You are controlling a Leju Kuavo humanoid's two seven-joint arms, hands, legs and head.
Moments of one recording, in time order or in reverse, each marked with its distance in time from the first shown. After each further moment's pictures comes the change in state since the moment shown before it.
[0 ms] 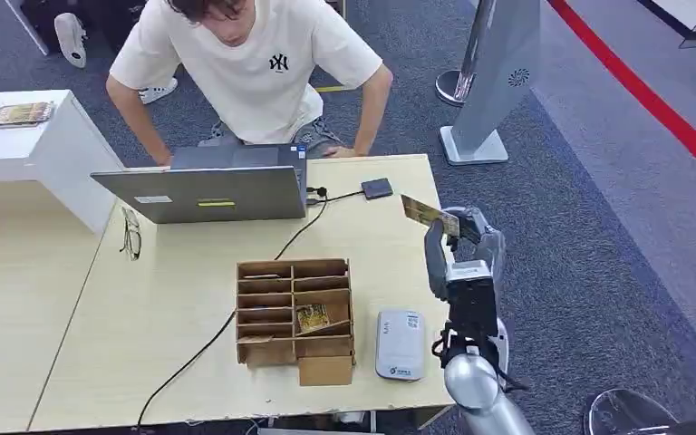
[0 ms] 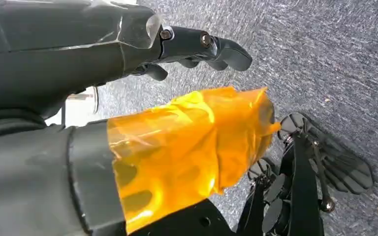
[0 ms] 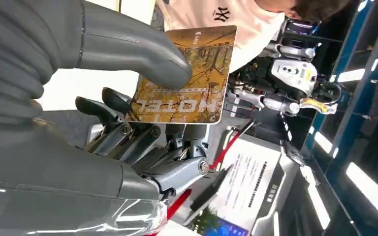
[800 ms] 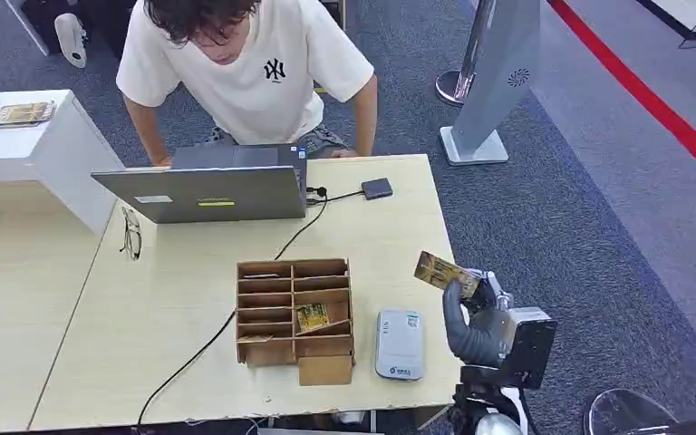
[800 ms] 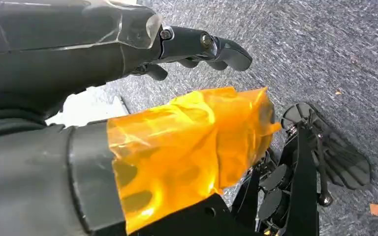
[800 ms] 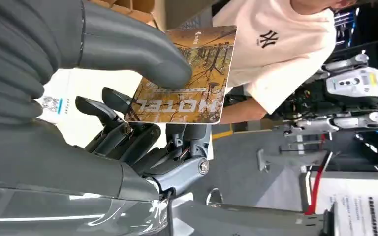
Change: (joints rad) left arm -0.002 -0.039 0.064 -0.008 0.075 0.032 -0.010; right arm 0.257 0.000 -0.013 -0.113 -0.416 0.108 -0.031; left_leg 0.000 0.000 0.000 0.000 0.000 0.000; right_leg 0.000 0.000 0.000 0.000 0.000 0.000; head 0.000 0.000
